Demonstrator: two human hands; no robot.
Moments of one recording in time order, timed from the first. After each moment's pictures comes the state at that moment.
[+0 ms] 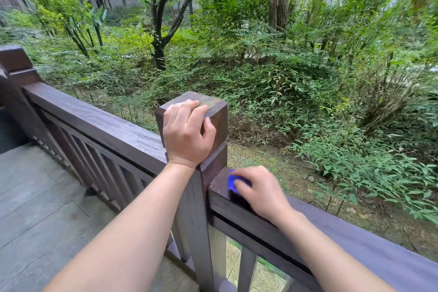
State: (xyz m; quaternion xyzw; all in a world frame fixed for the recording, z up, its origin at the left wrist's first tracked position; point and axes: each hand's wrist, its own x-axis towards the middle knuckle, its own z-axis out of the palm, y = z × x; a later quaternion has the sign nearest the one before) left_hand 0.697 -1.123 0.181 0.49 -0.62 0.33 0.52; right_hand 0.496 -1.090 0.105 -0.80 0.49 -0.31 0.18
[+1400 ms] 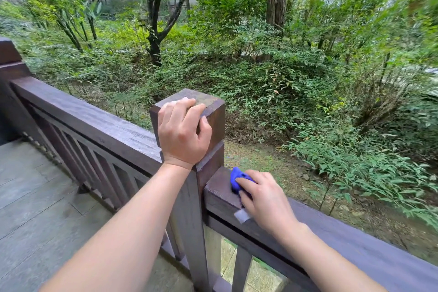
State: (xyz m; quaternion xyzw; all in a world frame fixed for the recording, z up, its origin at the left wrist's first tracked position) left_hand 0.696 -1.122 0.179 0.48 -0.61 0.32 0.53; right_hand 0.480 -1.082 0.081 -0.84 0.49 -0.24 0.00
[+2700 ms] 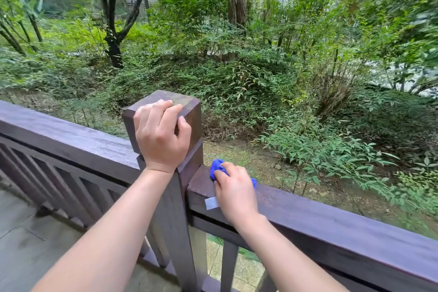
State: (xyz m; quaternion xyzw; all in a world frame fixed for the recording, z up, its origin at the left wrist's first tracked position) left_hand 0.693 -1.120 0.178 0.47 -0.60 0.31 0.56; right_hand 0.524 -1.072 0.079 -0.74 0.60 -0.28 -0.03
